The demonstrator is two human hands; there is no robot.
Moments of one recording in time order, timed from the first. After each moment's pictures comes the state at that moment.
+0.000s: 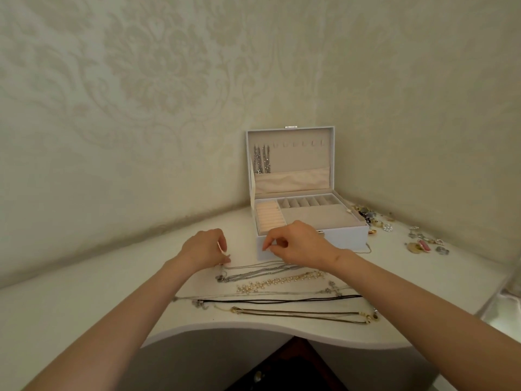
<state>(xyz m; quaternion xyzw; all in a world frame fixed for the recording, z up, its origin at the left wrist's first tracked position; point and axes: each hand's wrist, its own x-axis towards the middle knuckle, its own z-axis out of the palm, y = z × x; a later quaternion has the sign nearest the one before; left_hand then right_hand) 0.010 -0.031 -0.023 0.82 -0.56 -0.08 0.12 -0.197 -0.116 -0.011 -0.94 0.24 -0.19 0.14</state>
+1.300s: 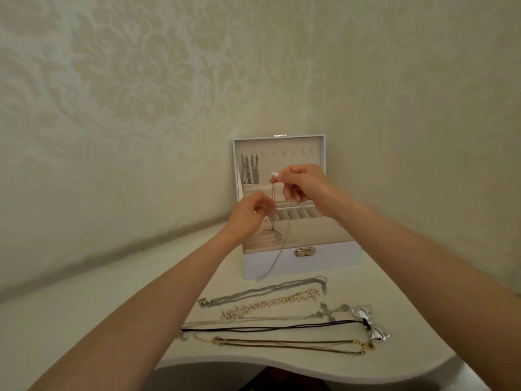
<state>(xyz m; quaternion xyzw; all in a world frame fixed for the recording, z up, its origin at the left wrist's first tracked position) -0.048 -0.138 0.010 0.62 -0.61 -0.14 0.47 -0.196 -0.189 0.076 -0.74 0.28 -0.36 0.49</state>
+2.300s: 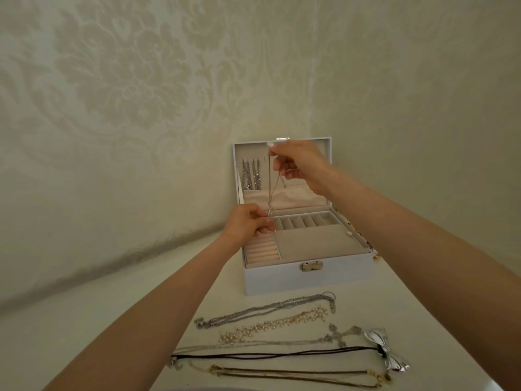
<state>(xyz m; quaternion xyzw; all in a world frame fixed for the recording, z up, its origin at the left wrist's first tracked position) -0.037 -0.152 0.011 0.62 -0.51 -0.29 0.52 -0.165 -0.223 0.112 -0.71 0.25 -0.40 0.52</state>
